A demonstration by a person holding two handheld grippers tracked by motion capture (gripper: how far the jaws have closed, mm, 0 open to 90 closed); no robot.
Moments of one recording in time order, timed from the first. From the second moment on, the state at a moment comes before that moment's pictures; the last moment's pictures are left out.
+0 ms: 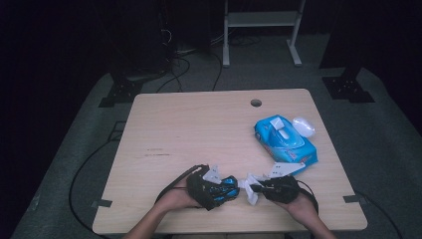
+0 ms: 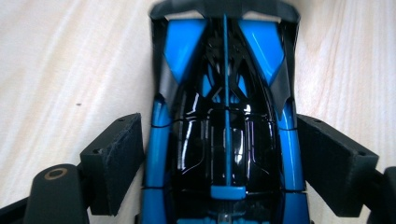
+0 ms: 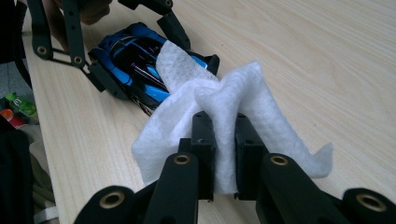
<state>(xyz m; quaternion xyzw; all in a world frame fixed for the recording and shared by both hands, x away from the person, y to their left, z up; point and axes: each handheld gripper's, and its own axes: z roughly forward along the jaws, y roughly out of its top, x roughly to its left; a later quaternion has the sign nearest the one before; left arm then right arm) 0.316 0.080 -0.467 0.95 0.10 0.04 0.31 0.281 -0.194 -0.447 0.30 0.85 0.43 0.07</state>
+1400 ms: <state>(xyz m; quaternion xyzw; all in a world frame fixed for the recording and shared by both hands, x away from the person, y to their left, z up) 0.323 0.094 -0.460 0.96 0.05 0.02 0.27 0.281 -0.199 -0.445 0.30 0.84 0.44 0.08</state>
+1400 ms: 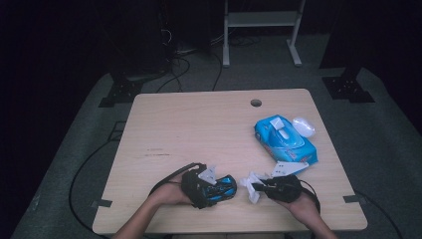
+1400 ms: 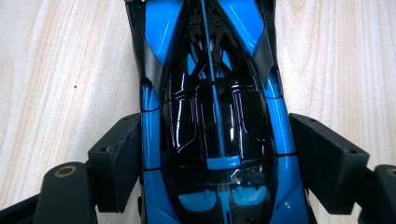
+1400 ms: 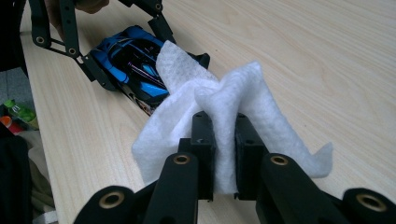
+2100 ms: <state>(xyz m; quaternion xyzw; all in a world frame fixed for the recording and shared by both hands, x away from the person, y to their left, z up) 0.325 0.092 -0.453 0.96 0.06 0.03 0.27 0.281 -0.202 -0.442 0.30 0.84 0.44 0.08</state>
